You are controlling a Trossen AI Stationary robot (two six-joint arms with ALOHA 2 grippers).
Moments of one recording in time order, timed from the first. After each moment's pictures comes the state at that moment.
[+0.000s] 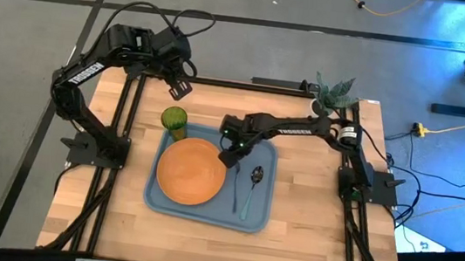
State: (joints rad) left arm 0.39 1.52 2.06 -1.57 -0.35 -0.23; right arm -0.15 2.12 1.59 -0.76 -0.18 0.56
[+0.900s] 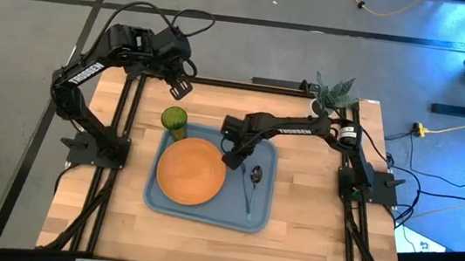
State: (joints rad) left arm 0.39 1.52 2.06 -1.57 -0.35 -0.26; right arm -0.16 2.13 1.60 -0.83 -0.18 0.46
